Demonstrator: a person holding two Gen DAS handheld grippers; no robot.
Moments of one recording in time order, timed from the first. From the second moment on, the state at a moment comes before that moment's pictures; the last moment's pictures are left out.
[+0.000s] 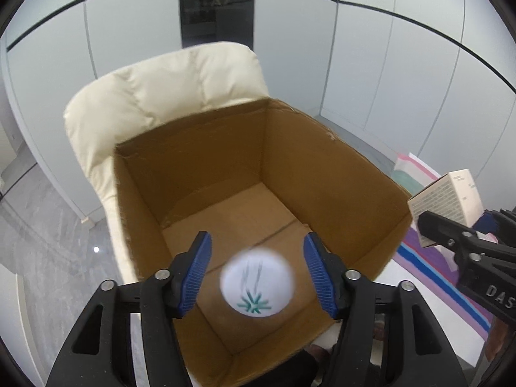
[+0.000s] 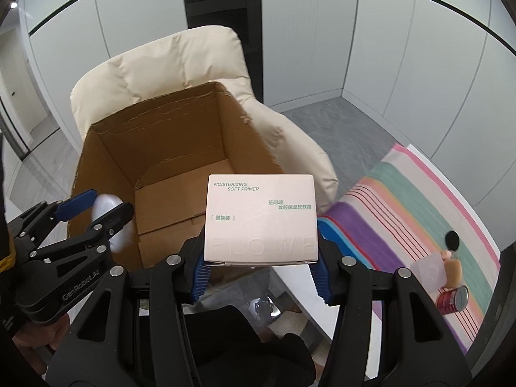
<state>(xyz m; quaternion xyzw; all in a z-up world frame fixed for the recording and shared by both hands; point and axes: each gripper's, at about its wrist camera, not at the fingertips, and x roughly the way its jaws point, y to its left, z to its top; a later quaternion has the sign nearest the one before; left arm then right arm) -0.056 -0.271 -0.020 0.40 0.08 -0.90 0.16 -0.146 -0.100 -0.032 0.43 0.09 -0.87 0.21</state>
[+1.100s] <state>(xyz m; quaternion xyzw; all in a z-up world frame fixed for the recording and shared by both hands) -0.040 -0.308 -0.017 0.40 0.10 -0.89 0.22 -0.152 -0.130 -0.039 0.41 0.10 -0.88 0.20</state>
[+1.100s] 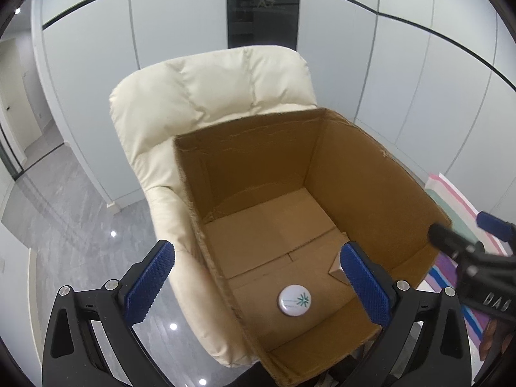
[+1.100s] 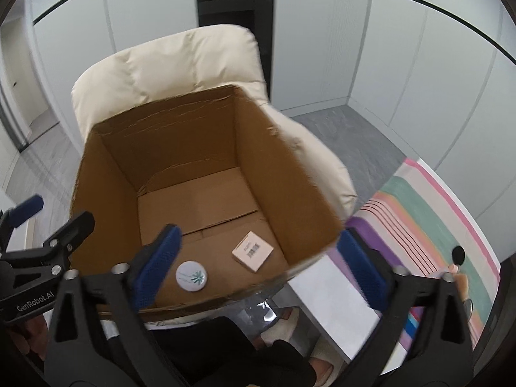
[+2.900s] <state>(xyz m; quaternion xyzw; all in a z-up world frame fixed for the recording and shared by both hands) -0.133 -0.069 -0.021 0.42 0.01 -0.91 0.02 -0.139 0.161 -0.037 0.43 0.00 -0.90 0.00</state>
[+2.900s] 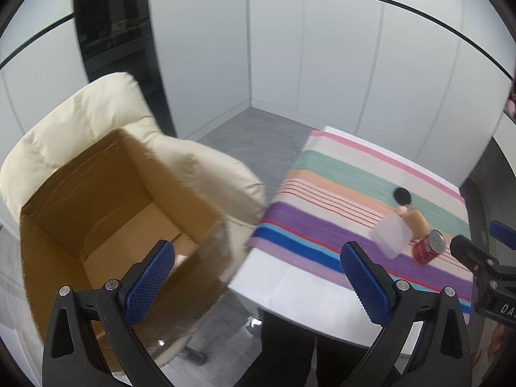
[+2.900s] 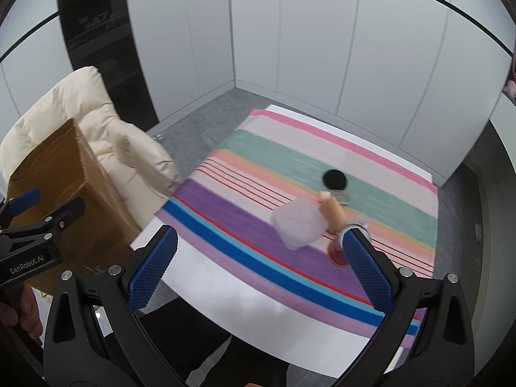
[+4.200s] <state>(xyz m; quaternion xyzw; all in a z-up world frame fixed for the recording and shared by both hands) -0.157 0.115 -0.089 0.47 -0.08 -0.86 -0.15 -0.104 0.340 -0.101 0.48 -0.09 -0.86 -0.13</state>
